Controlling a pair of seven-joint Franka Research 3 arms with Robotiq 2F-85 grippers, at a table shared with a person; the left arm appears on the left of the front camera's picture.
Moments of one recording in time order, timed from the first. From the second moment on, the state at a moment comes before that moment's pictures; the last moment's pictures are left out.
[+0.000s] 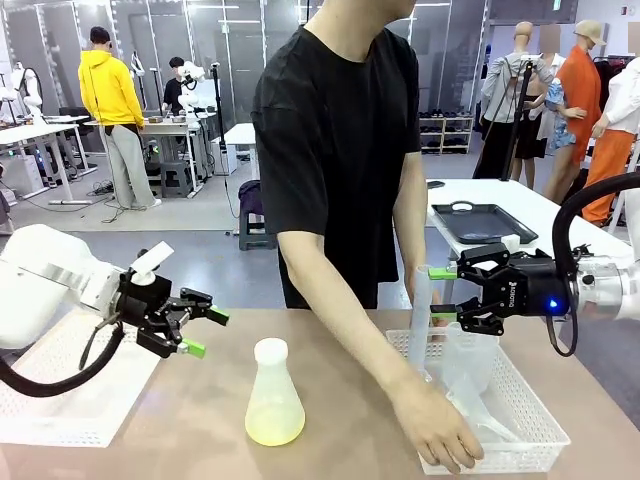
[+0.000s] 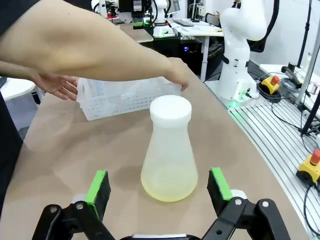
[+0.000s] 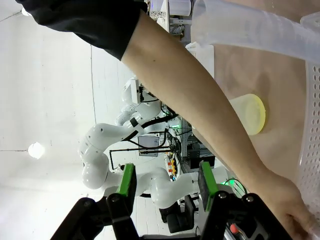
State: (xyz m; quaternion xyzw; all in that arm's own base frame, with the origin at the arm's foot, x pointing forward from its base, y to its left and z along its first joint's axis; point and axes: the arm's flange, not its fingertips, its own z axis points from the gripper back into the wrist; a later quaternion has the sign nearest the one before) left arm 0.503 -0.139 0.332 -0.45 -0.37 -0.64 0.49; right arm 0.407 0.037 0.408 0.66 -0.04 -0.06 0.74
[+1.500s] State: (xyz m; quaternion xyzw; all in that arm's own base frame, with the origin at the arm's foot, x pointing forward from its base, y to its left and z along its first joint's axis) left arm 0.502 -0.225 0.278 -0.56 -0.32 -0.66 0.39; right arm 0.406 0.037 0.408 0.66 -0.04 -0.06 0.74
